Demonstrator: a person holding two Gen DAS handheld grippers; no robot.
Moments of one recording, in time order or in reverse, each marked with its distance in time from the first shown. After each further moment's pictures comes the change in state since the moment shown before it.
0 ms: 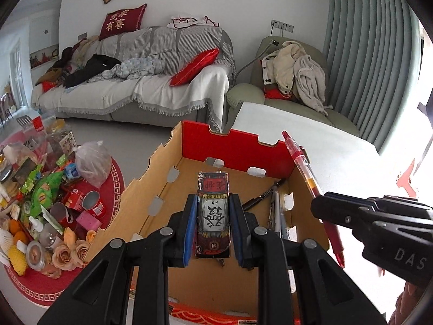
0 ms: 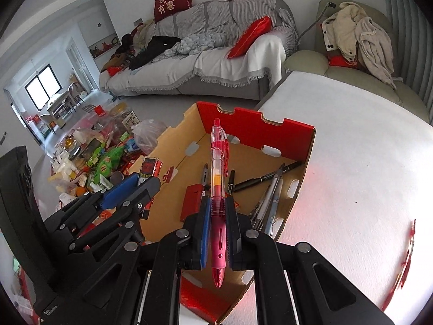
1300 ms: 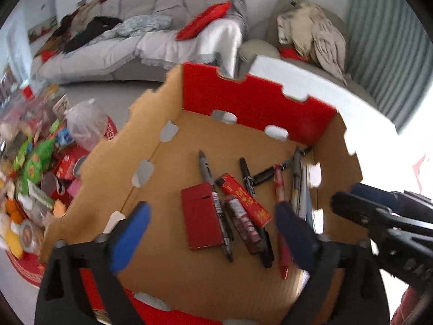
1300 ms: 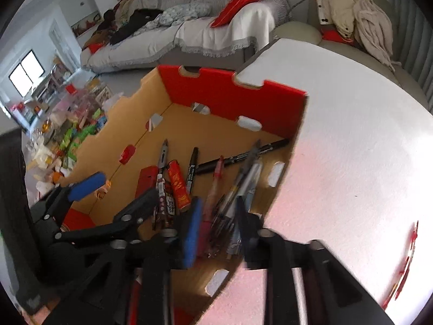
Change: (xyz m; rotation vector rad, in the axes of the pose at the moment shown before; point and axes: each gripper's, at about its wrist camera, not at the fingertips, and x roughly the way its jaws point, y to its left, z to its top) left arm 0.073 0.003 -0.008 -0.064 0.229 0.046; right arm 0.043 -0.049 0.006 0.041 0.110 -0.068
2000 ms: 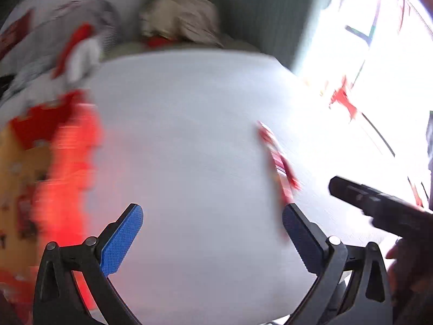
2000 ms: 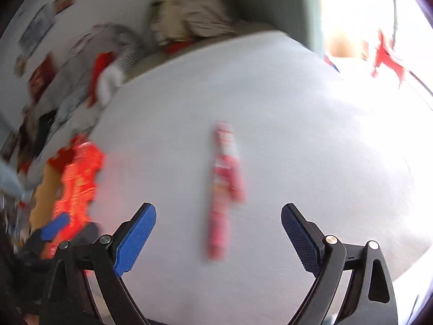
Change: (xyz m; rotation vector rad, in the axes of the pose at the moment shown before) left arm -0.039 -0.277 -0.107 0.483 0.066 -0.370; right arm -0.152 -0.241 -0.199 0.656 -0.163 -0.281
